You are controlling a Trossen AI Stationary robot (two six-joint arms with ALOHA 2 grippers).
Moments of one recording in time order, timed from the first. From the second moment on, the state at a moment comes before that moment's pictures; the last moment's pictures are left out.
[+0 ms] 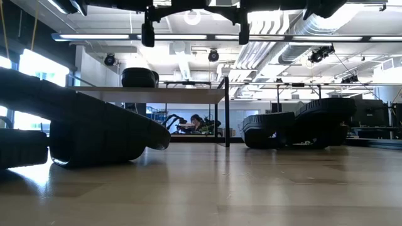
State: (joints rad) left arm 0.12 1.23 0.69 0.60 -0.28 -0.88; right arm -0.02 1.42 0.84 0.72 0.20 0.76
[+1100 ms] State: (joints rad) left arm 0.12 1.18 0.69 0.54 -0.05 -0.75; right arm -0.03 1.38 0.84 0.73 0.24 0.76
